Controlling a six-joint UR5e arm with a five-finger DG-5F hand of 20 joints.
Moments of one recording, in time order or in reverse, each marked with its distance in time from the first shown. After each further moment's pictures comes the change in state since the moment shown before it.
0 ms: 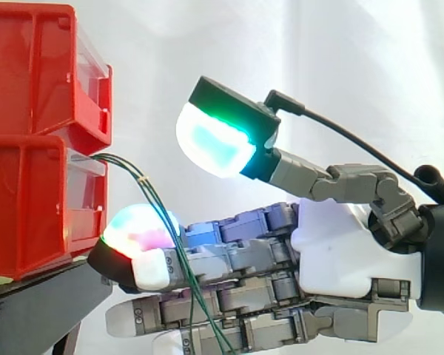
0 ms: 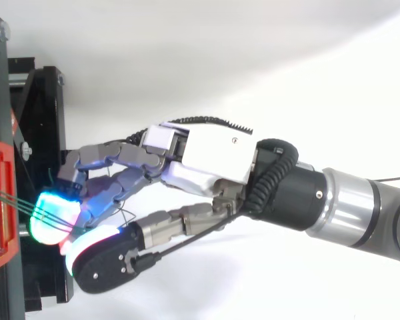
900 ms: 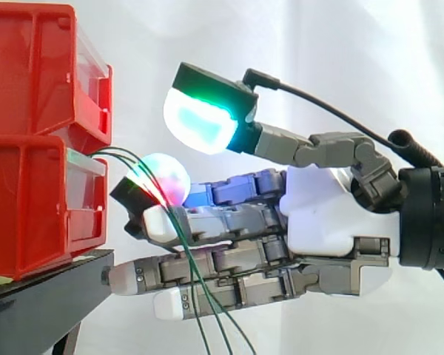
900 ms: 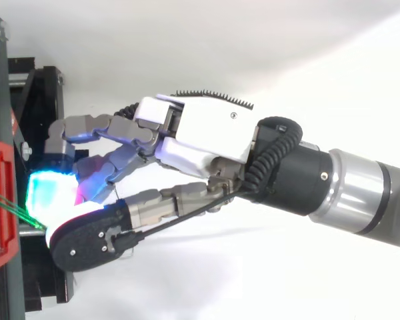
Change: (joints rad) arm -0.025 0.010 0.063 -0.092 -0.014 -0.013
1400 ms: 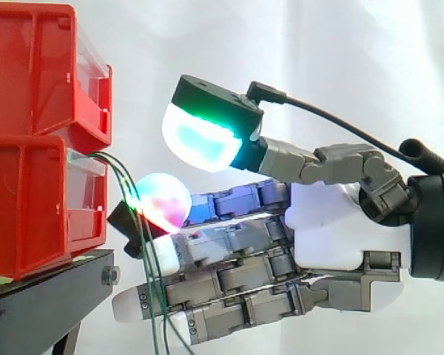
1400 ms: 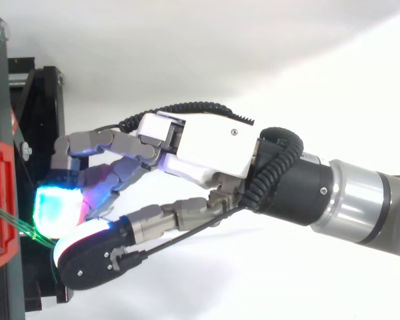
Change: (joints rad) arm 0.015 -0.001 -0.009 -0.009 0.014 -0.075
